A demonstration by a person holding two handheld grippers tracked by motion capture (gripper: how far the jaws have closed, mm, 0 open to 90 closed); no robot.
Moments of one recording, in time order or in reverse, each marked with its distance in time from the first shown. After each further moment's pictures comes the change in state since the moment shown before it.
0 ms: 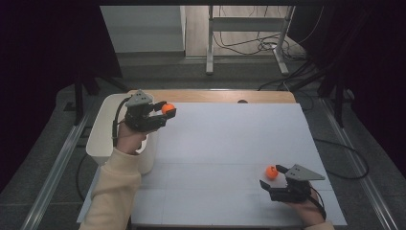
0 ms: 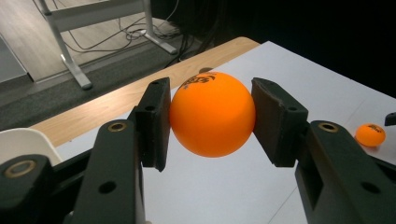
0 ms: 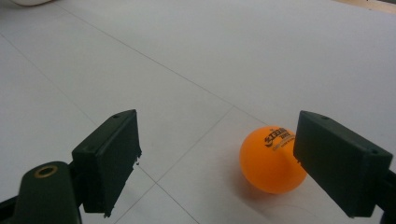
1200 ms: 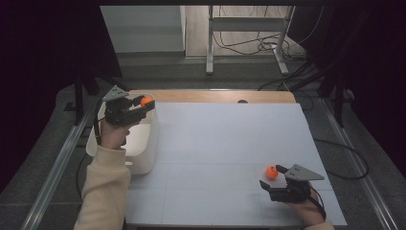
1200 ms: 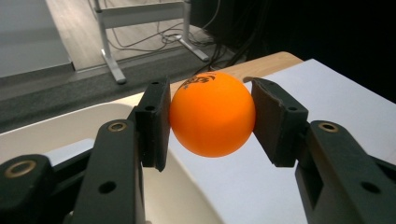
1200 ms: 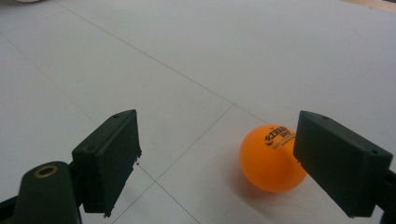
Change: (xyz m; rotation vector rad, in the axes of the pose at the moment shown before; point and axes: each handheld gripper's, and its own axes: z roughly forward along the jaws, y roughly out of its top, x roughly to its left) left arm 0.049 -0.014 -0.023 -0.045 0.129 -0.125; right arm 0.000 0.000 0.001 0.007 -0.003 -0.003
